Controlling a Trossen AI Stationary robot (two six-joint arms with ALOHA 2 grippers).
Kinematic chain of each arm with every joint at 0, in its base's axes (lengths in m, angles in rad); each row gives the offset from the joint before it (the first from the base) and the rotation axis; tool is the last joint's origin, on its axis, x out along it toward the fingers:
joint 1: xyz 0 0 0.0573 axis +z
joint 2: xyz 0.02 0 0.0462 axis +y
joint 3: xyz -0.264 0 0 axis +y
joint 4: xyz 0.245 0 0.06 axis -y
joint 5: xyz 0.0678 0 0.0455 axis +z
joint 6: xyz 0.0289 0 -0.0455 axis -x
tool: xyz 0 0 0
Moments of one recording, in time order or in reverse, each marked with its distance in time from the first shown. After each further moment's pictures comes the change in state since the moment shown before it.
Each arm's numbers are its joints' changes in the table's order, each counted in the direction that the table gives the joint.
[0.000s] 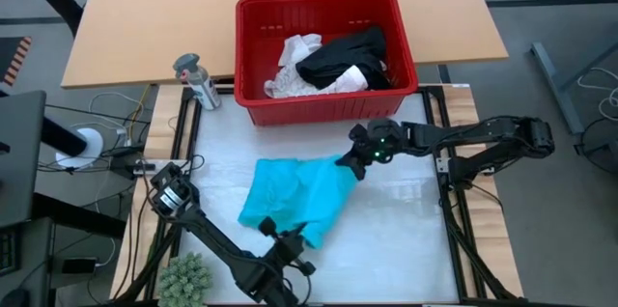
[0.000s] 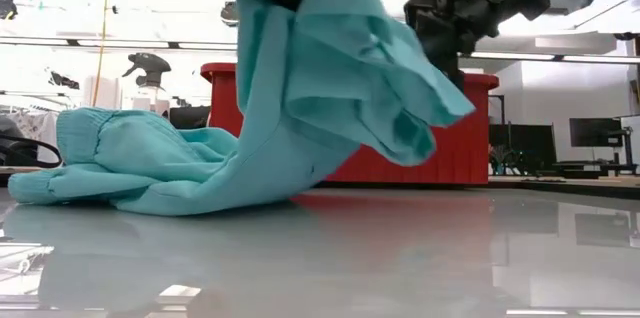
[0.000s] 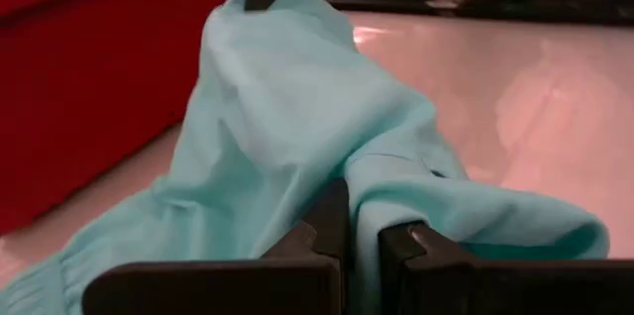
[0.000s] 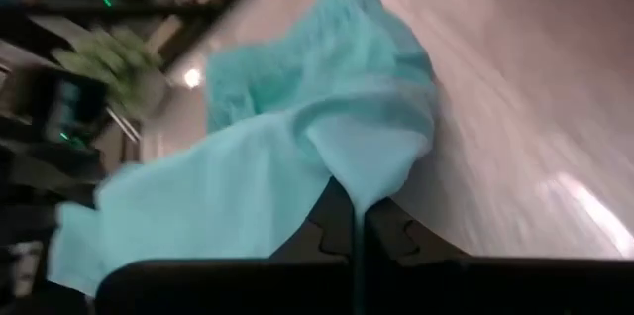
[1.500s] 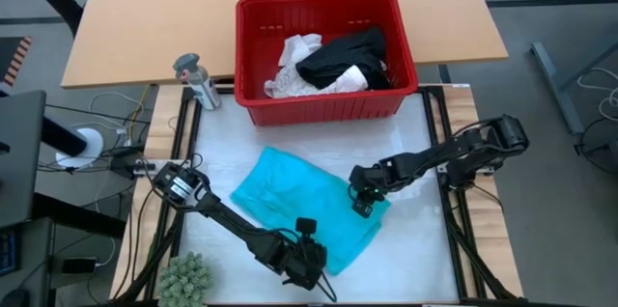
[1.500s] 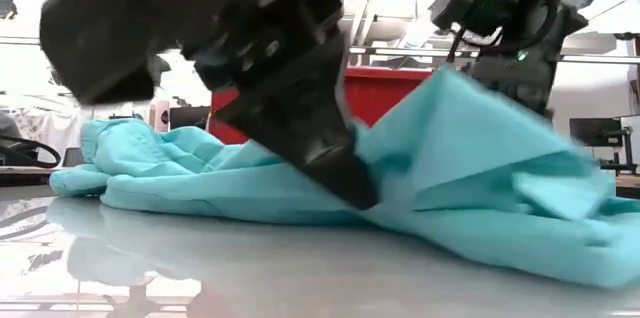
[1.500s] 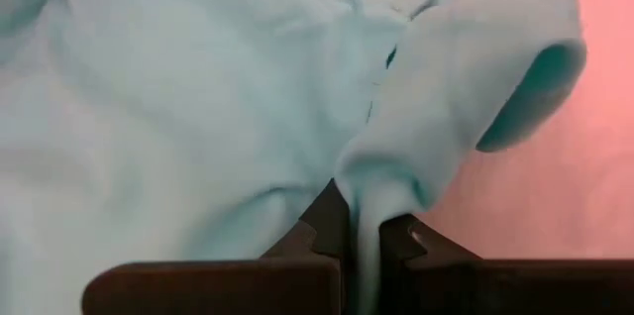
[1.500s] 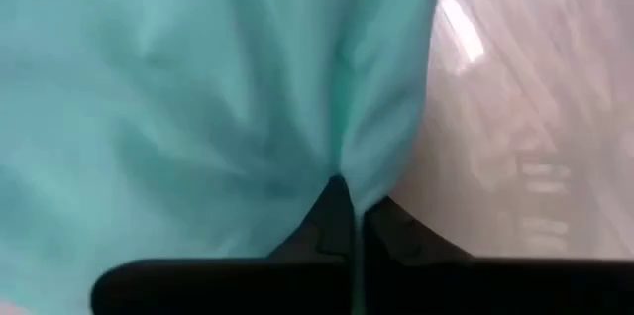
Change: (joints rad) left arm 0.163 0.000 0.136 0.511 -0.799 -0.966; right arm 0.280 0.247 0.005 -0.347 -0.165 -0.118
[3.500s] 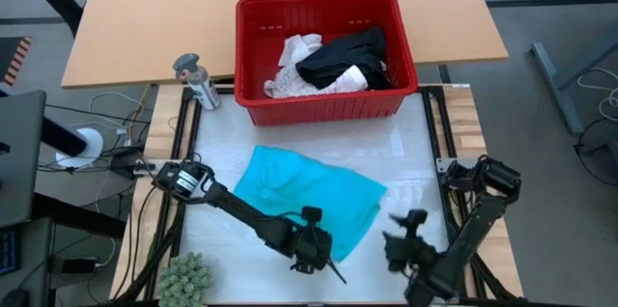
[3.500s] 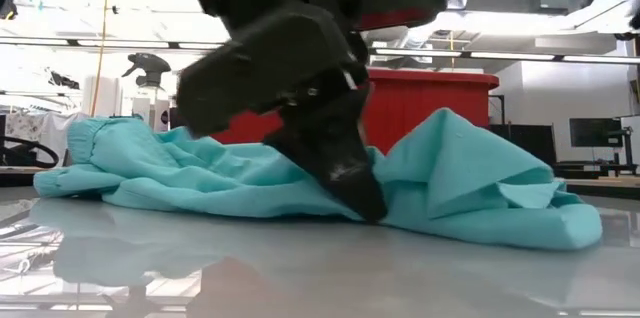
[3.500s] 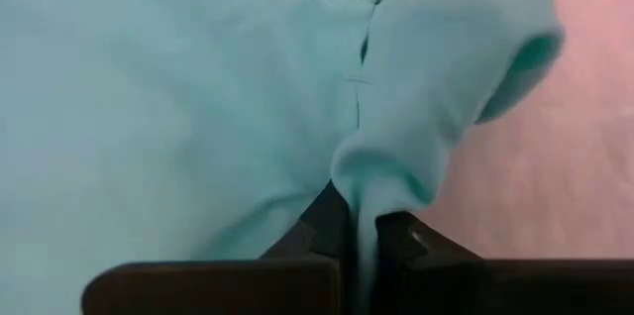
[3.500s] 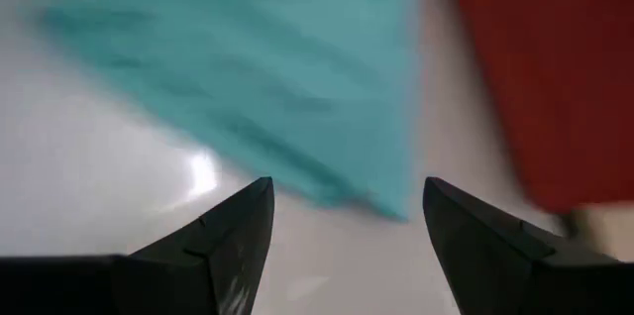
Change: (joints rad) left arm 0.095 0.005 0.001 -0.041 -0.108 -0.093; right arm 0.824 0.371 -0.646 -1.187 -0.888 -0.617
